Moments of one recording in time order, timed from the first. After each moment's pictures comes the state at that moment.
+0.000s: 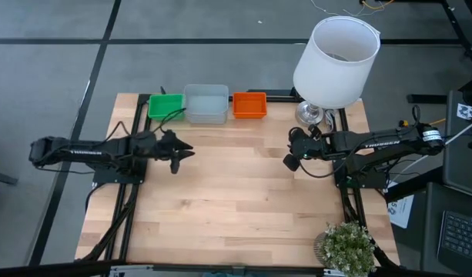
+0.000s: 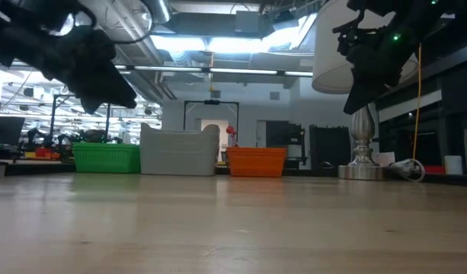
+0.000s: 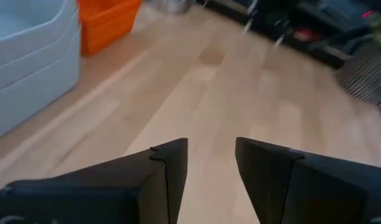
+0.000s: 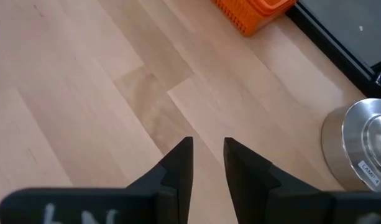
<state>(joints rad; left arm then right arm) 0.13 0.56 0.21 0.05 -0.10 -0.39 0.03 1.12 0.76 -0.69 0.49 0.52</state>
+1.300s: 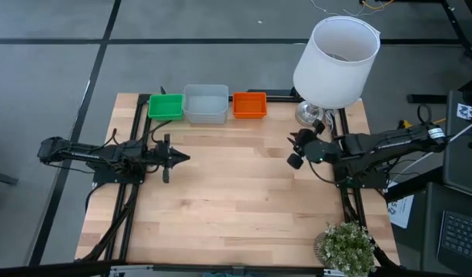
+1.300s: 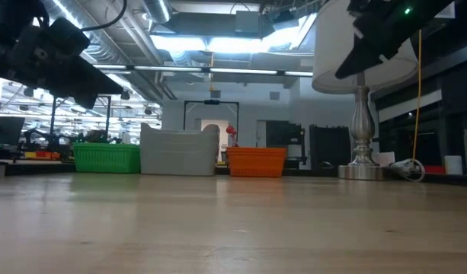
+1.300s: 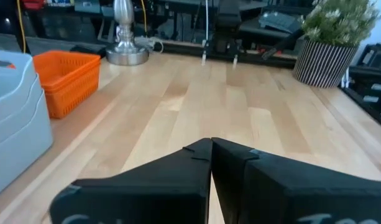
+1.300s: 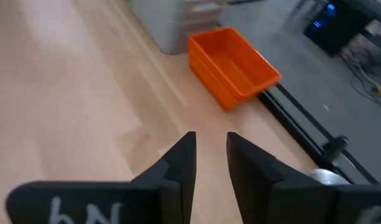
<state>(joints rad) -0.03 0.27 0.01 0.18 -0.18 -0.12 0.16 0.99 0.76 -0.57 0.74 0.33</state>
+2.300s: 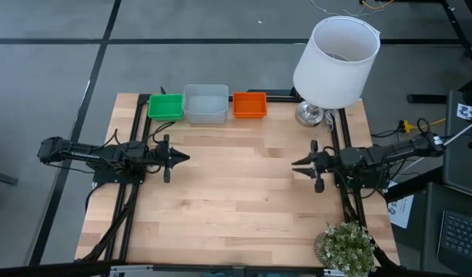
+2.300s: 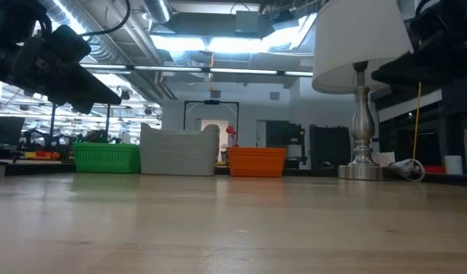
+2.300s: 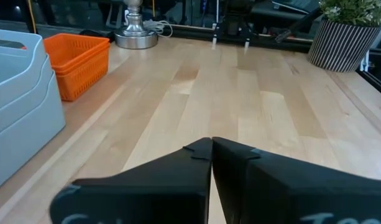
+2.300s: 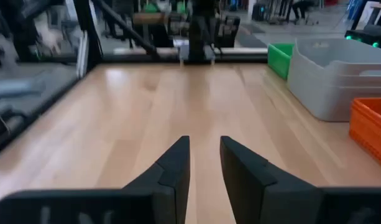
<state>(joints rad) -0.03 0.27 0.01 0.12 -0.21 -0.12 0.23 0.37 0.12 0.08 0.21 0.06</state>
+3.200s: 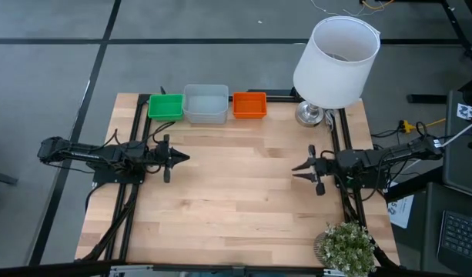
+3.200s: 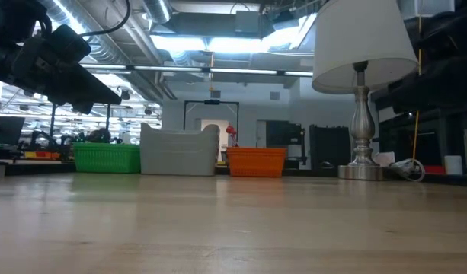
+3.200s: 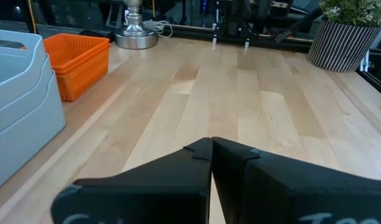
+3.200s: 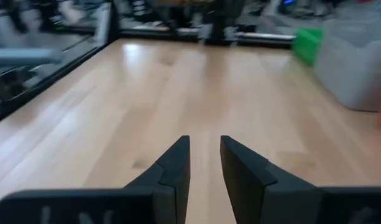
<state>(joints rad) -0.03 0.27 0.01 0.12 -0.21 -0.12 0.20 0.32 0.01 0.09 0.10 -0.01</state>
